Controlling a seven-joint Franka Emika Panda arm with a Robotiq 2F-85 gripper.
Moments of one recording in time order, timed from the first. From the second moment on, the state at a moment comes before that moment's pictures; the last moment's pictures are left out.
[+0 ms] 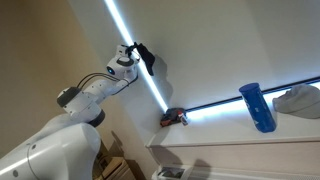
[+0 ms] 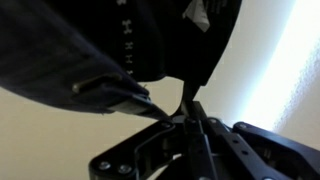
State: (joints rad) arm 1.24 1.33 -1.86 -1.23 0.63 3.35 0.95
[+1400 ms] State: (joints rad) arm 1.22 1.08 -1.96 -1.20 0.89 3.24 1.19
